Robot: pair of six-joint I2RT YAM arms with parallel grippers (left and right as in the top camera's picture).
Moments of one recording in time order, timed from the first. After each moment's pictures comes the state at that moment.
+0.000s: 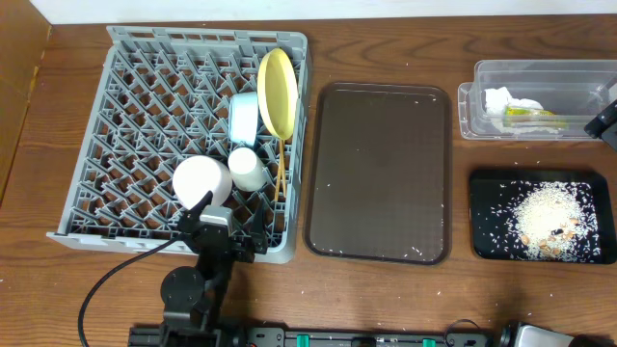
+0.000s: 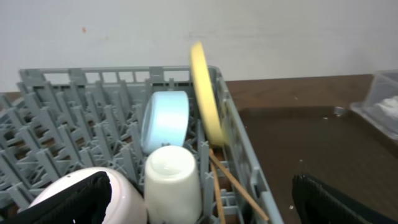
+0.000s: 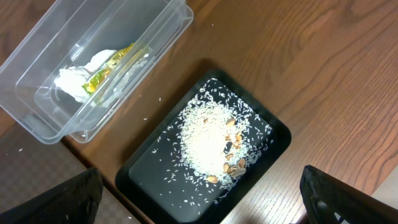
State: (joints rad) left arm -0.07 0.07 0.20 -0.26 0.10 -0.01; right arm -0.28 1.45 1.71 -1.40 0.24 0.57
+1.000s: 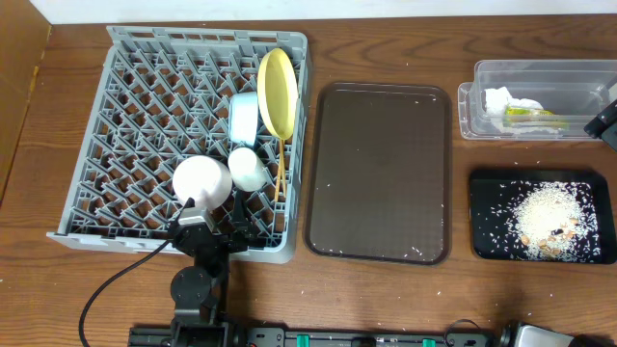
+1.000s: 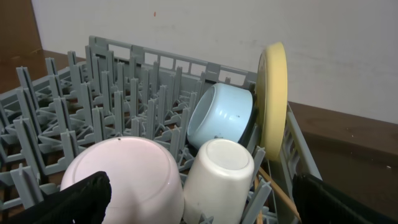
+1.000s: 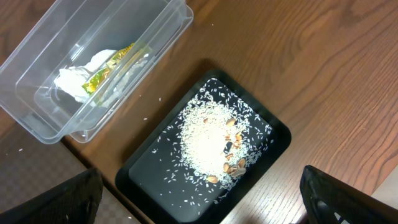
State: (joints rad) left arm -0.02 0.01 0.02 -0.10 -0.08 -0.20; right arm -0.28 1.45 1.71 -1.40 0.24 0.57
